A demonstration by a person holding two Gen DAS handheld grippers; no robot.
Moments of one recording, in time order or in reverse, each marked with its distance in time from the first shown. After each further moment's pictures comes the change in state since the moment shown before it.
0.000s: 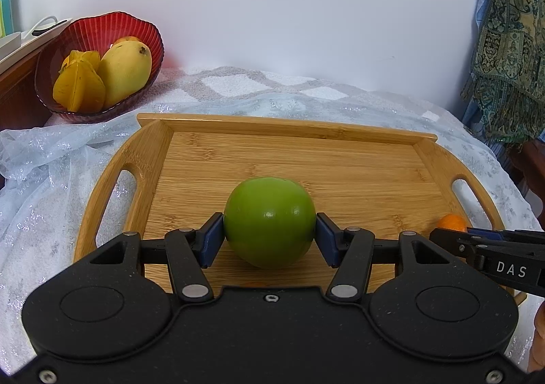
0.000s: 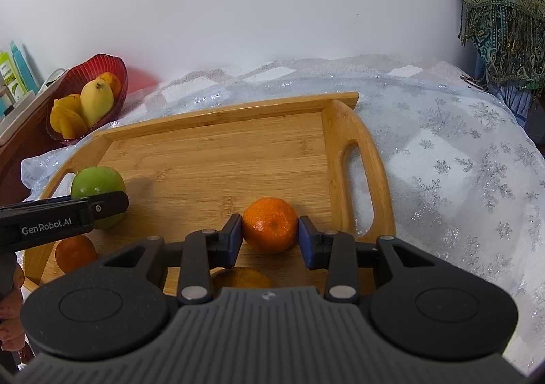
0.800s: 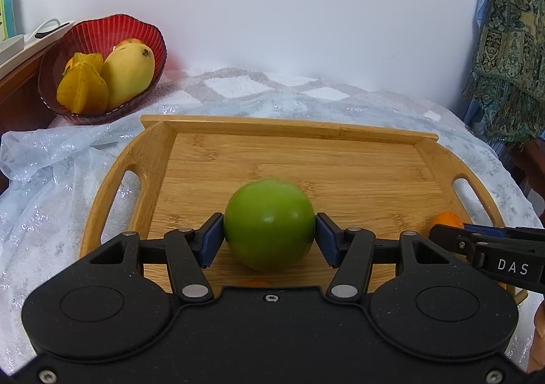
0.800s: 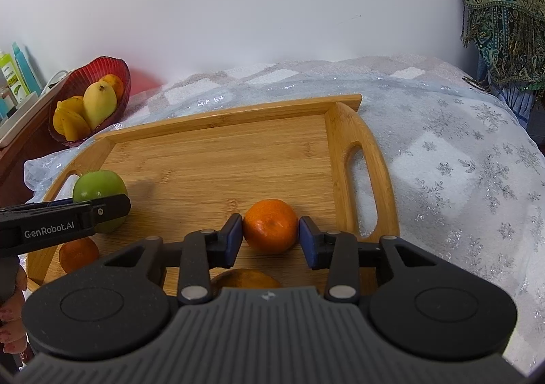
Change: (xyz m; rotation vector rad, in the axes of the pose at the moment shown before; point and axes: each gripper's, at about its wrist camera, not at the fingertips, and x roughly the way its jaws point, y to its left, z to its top) left arm -0.005 -0.001 0.000 0.009 -0.009 0.009; right arm -0.002 0.000 0.001 -0.003 -0.012 0.016
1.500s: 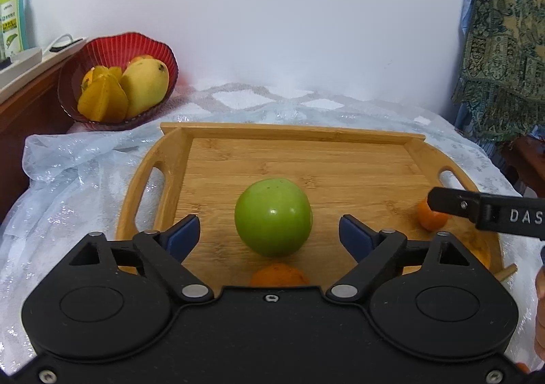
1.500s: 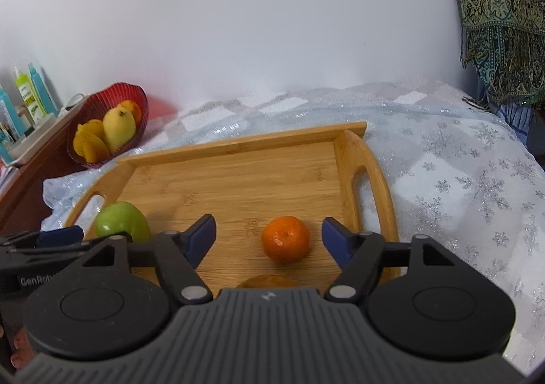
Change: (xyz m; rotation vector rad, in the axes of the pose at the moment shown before) left arm -0.046 0.008 -0.023 0.026 -0.072 -0.003; right arm -0.030 0.007 -0.002 0.006 -0.109 0.040
